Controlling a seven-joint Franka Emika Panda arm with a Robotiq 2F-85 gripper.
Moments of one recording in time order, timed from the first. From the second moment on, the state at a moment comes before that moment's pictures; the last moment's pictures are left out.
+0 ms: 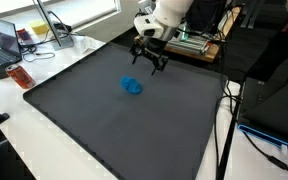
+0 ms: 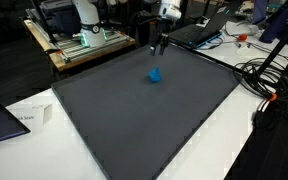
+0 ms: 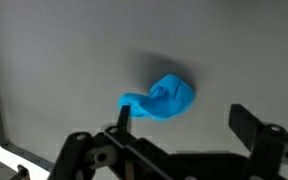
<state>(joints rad) 0.20 0.23 0.10 -2.29 -0.70 2.42 0.66</state>
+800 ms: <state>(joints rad) 0.11 0.10 0.07 -2.52 -0.38 2.78 0.24</state>
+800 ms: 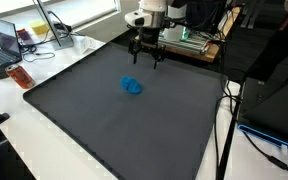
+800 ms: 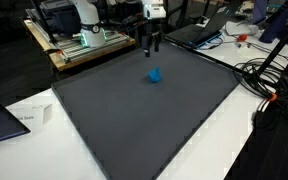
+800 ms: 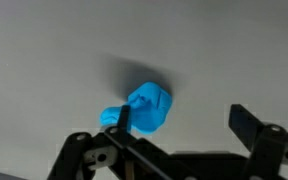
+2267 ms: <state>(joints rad) -0.14 0.03 0.22 -2.55 0.72 2.71 -0.95</state>
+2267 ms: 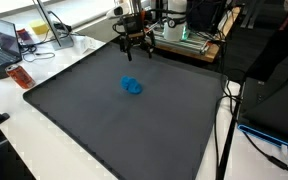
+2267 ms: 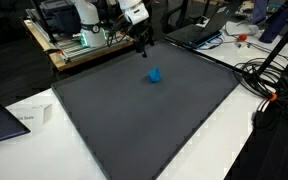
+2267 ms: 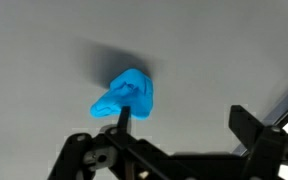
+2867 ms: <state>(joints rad) -0.10 0.03 0.07 -2.50 0.72 2.60 -1.02</state>
